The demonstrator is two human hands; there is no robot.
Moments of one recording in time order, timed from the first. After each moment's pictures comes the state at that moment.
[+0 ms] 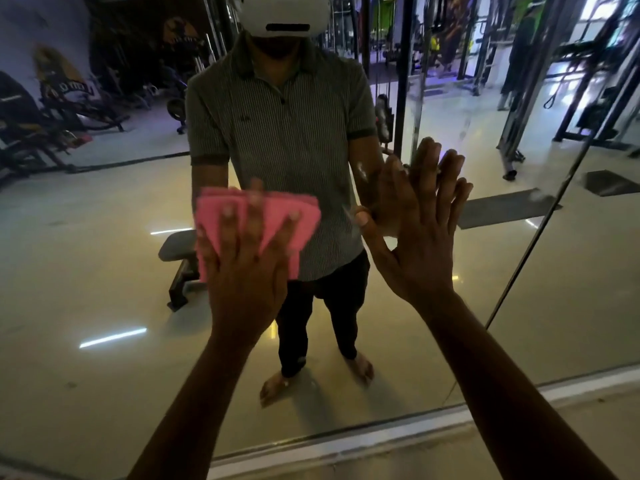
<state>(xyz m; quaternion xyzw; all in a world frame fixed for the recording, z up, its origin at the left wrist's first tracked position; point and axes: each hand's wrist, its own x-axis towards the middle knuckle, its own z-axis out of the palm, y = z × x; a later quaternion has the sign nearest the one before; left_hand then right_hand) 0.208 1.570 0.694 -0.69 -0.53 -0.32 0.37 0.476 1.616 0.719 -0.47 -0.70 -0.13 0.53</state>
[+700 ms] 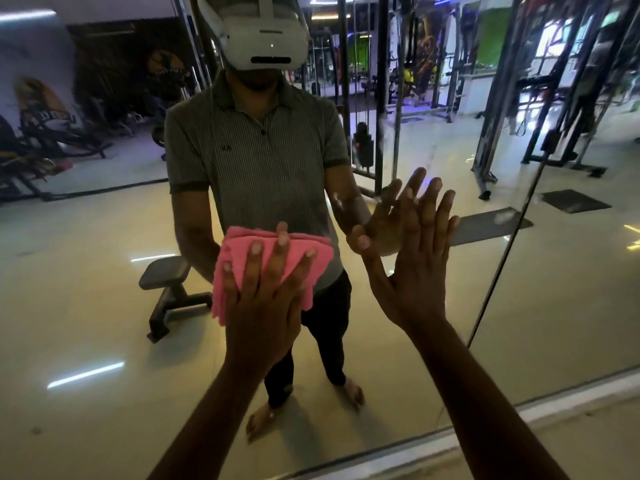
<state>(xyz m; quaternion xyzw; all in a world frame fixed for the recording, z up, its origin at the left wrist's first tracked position) 0.245 1.573 0.672 -0.73 -0.50 -0.31 0.36 0.495 1.606 0.713 -0.49 -0.67 -0.09 0.55</state>
